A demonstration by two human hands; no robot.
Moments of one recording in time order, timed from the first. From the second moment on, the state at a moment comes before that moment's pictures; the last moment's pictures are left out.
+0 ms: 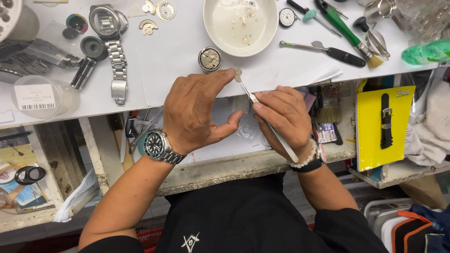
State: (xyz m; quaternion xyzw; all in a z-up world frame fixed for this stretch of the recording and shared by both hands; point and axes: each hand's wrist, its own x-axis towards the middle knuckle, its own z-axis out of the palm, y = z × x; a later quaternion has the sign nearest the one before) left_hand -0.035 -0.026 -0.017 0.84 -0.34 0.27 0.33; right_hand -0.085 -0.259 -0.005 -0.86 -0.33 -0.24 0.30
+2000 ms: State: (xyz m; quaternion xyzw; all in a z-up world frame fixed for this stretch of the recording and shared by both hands) left_hand -0.009 -0.019 0.012 0.82 -0.35 0.31 0.33; right_hand -0.058 -0.268 -0.010 -0.81 -0.35 -0.36 0.31
